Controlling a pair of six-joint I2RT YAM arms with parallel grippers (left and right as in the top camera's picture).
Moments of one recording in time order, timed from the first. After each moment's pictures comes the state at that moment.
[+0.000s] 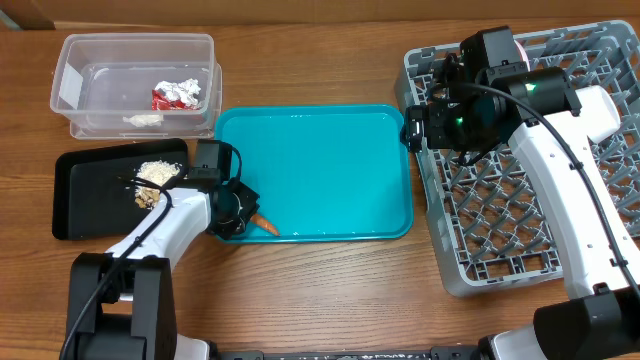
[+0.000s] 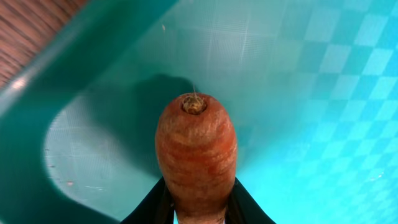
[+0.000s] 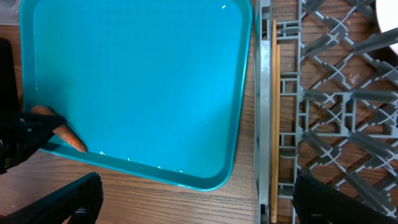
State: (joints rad) left arm -0.09 1.63 0.84 -0.56 0.17 -1.04; right arm 0.21 1.66 1.68 -1.26 -0.22 0.16
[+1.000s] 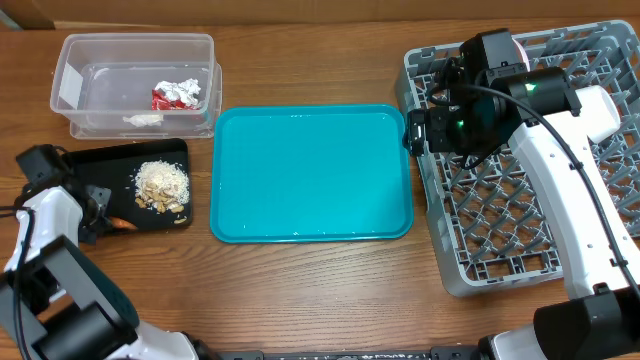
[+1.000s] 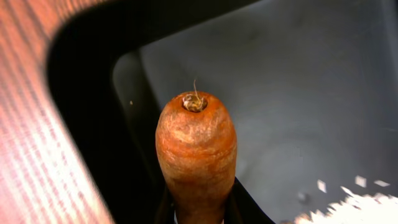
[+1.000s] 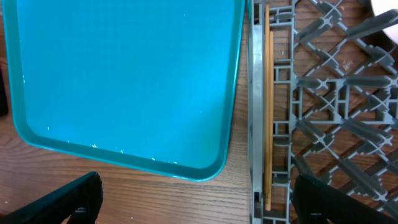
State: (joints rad) left arm 0.62 1.76 1.07 -0.58 -0.13 -0.72; right arm 0.21 1.66 1.68 -1.30 -0.20 0.16
